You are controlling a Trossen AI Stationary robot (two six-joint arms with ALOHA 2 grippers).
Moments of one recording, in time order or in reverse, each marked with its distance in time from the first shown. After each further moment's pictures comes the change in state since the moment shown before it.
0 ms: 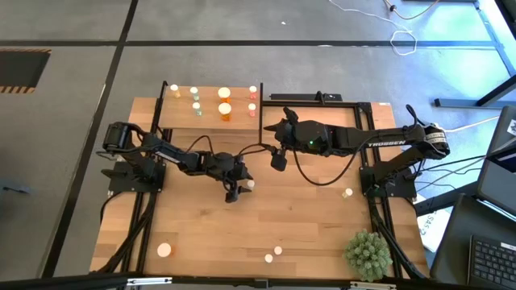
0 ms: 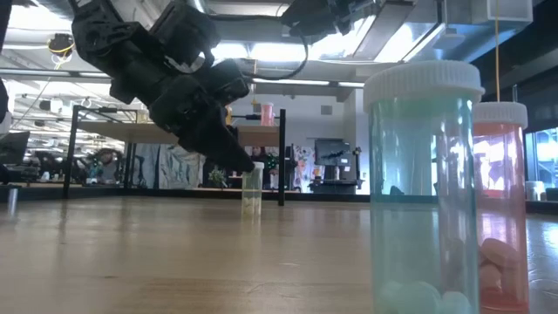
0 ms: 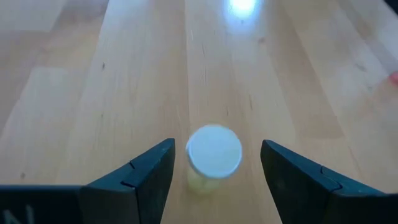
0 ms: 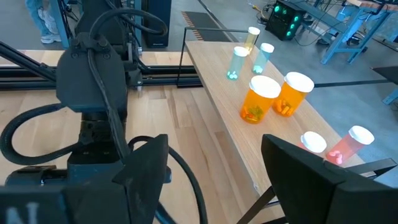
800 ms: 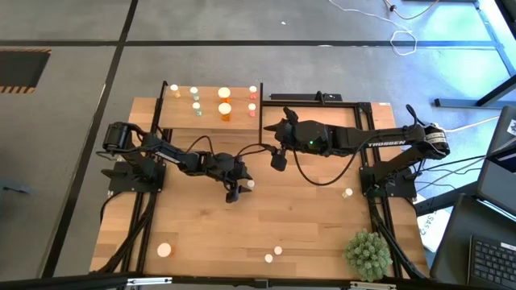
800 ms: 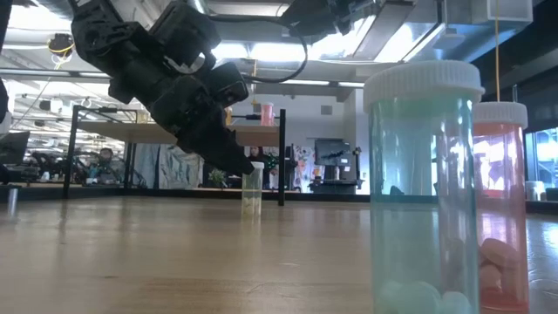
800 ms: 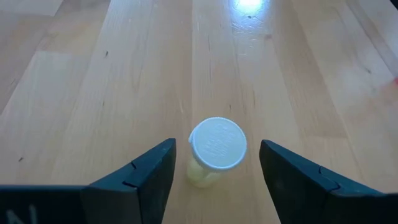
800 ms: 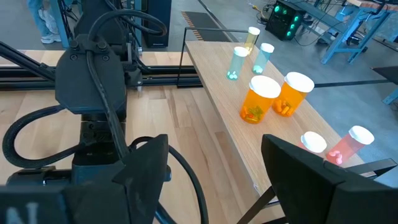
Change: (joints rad) left arm -0.004 0.000 0.000 -0.019 -0.016 -0.049; right arm 0.000 0.000 0.000 0.000 0.000 0.000
